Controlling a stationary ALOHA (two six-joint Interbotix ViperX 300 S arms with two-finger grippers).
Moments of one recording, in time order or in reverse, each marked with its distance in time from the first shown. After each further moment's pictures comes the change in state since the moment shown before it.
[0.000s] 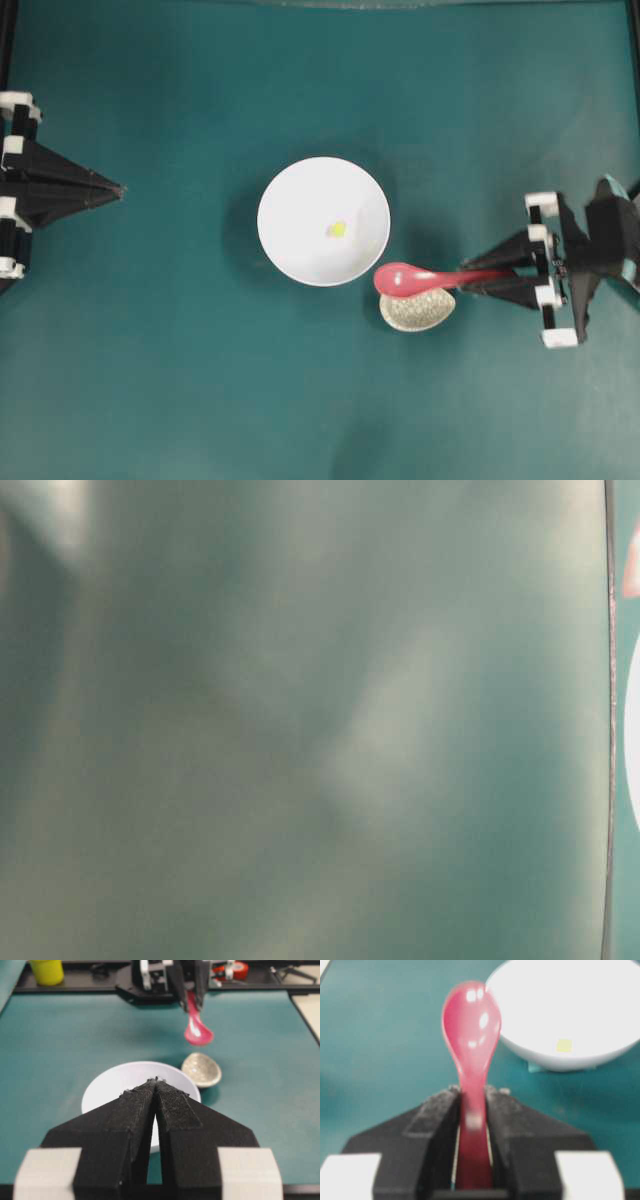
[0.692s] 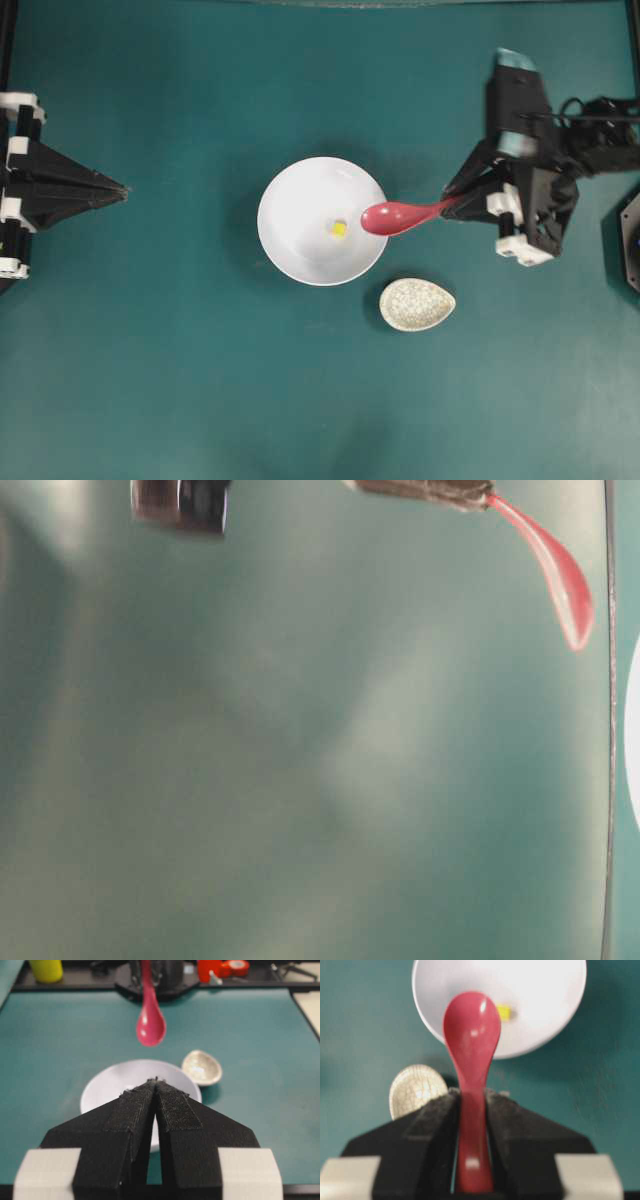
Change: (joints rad) left arm 0.000 0.025 0.000 0.000 -0.015 0.002; right arm -0.482 -0.015 -0.578 -0.071 1.244 -0.104
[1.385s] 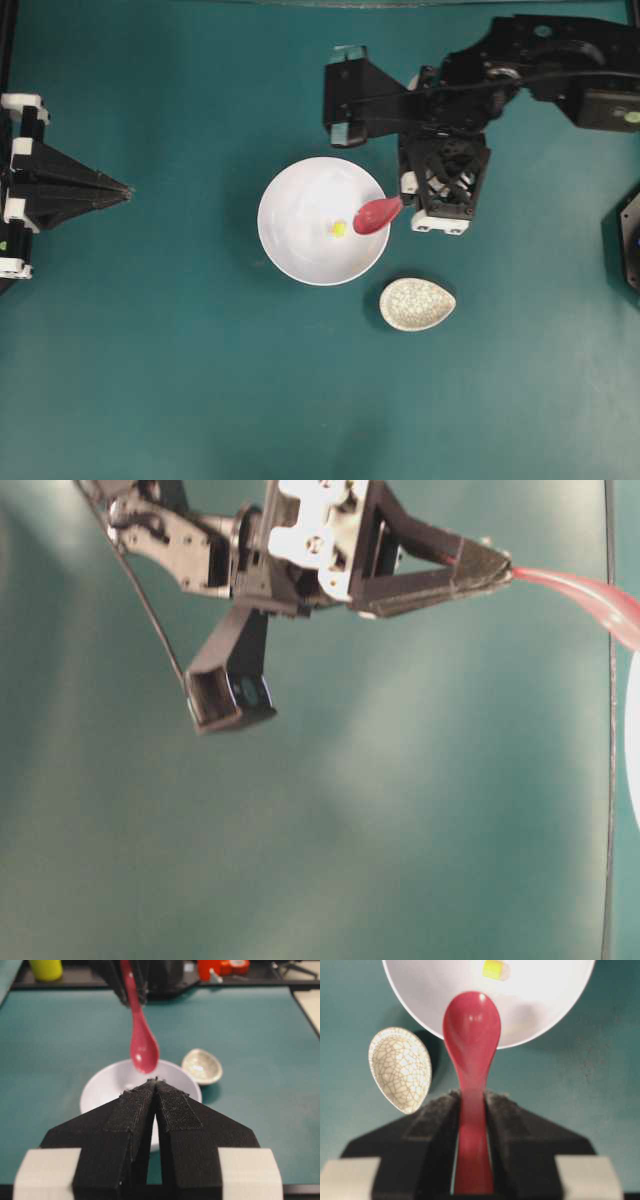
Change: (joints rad) left arm 0.000 0.011 0.000 0.000 -0.008 0.000; right arm -0.025 0.411 -0.497 -0.107 0.571 0.032
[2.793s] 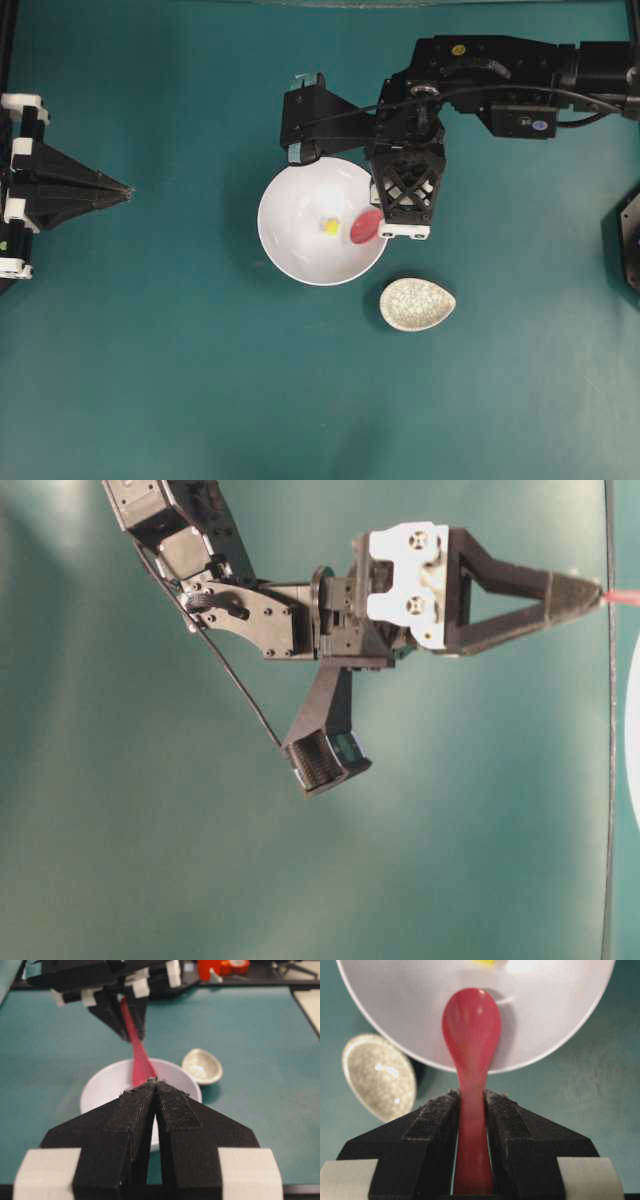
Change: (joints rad) left arm 0.000 -0.002 0.000 0.000 0.000 0.000; right arm 0.000 0.161 -0.054 -0.005 0.041 0.006
